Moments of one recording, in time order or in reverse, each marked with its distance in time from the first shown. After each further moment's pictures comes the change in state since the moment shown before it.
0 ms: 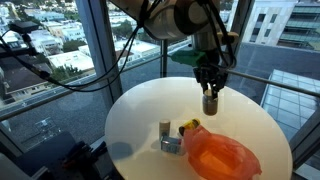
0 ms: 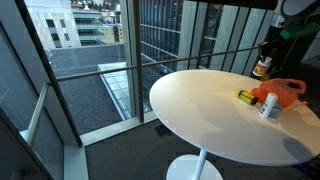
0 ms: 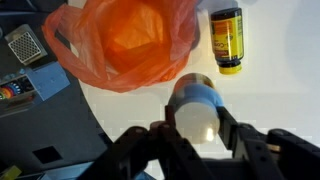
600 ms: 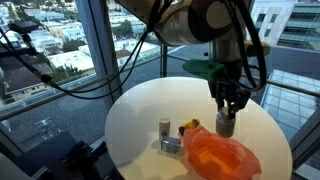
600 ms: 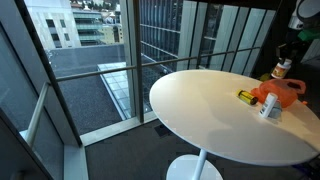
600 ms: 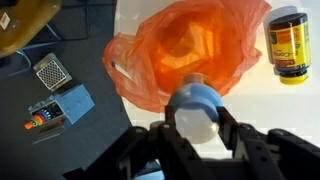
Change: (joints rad) arm -0.089 -0.011 -0.053 -0.025 -0.018 -0.023 0.000
